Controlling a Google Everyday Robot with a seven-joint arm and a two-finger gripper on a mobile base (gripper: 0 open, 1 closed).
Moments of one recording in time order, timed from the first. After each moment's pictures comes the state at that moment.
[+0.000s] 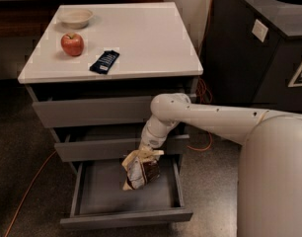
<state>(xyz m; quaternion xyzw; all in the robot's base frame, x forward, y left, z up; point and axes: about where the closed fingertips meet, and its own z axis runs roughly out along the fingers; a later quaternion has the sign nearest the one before) 0.599 0.014 0.535 -0.66 0.73 0.16 0.13</state>
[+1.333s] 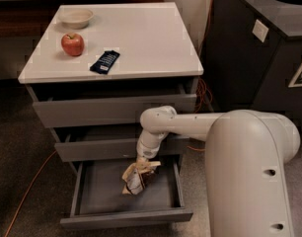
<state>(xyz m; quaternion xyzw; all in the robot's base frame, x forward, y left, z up) 0.598 0.021 0.454 -0.67 0.72 0.14 0.07</state>
